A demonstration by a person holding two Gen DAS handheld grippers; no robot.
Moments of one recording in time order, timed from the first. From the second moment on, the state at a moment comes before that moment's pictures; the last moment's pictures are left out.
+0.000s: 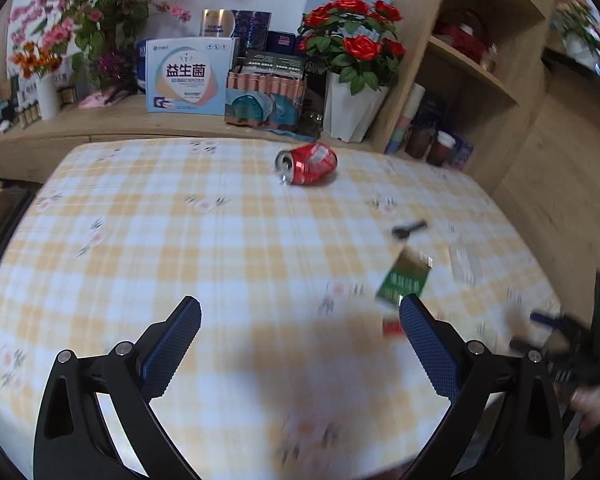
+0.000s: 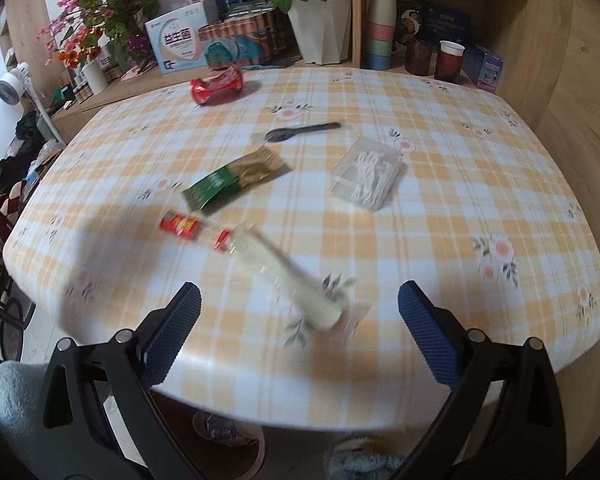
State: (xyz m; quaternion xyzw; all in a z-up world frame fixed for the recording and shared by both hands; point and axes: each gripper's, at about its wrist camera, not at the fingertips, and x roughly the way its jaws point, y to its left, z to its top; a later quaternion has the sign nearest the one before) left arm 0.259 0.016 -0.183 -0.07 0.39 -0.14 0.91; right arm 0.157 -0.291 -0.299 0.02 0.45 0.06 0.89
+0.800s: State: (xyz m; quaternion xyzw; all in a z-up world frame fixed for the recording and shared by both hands) left arm 0.553 -0.025 -0.283 -0.21 0.45 -0.02 0.87; right arm 0.283 -0.349 -0.339 0.06 0.47 0.04 0.88
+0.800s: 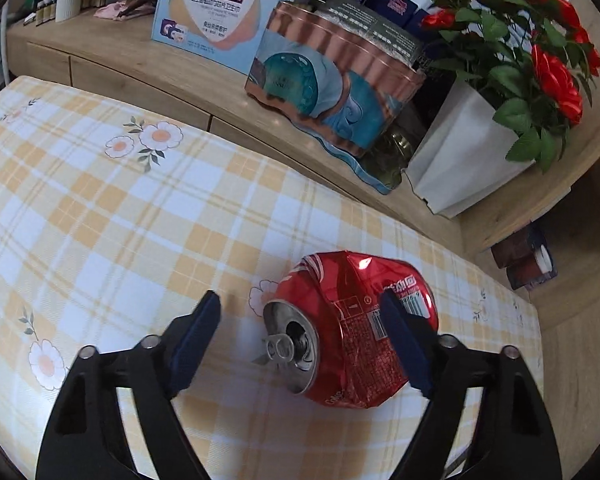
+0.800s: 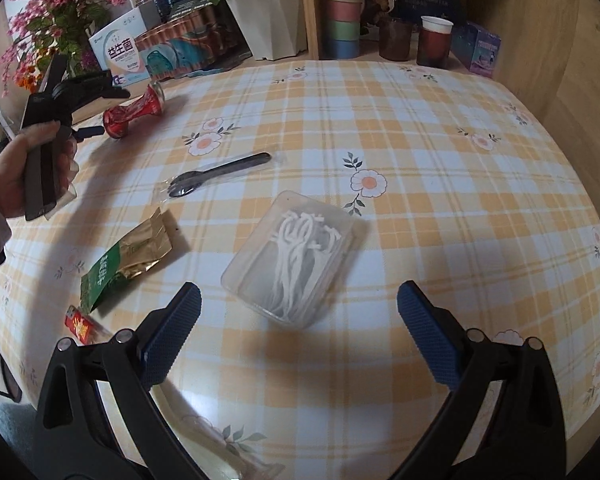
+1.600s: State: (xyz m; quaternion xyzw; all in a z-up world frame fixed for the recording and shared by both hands) left arm 0.399 0.034 -0.228 -0.10 0.42 -0.10 0.90; right arm 0.321 -0.331 -0.345 0.07 0.49 0.01 0.87
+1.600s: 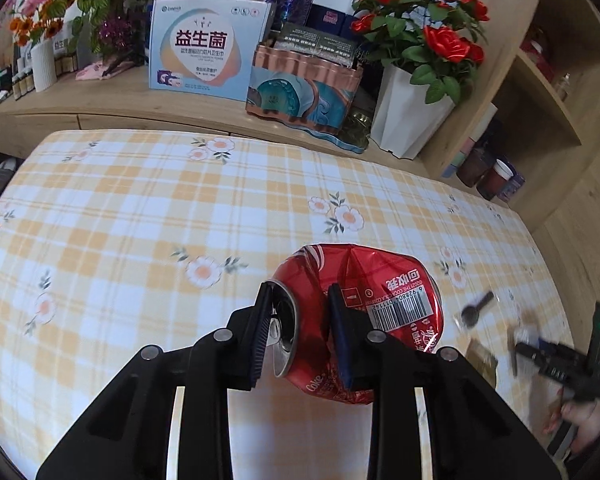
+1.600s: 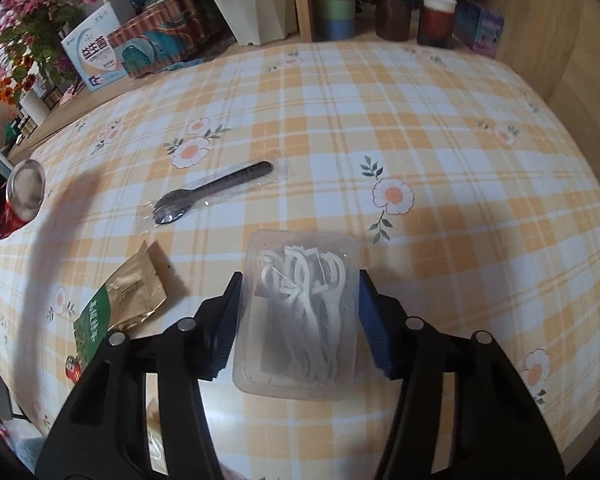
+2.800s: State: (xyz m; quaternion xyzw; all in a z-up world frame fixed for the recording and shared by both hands) left arm 0.069 0.006 -0.170 -0.04 0.38 -0.18 0.91; right arm 0.060 -0.252 -0.222 0.09 0.37 0.12 0.92
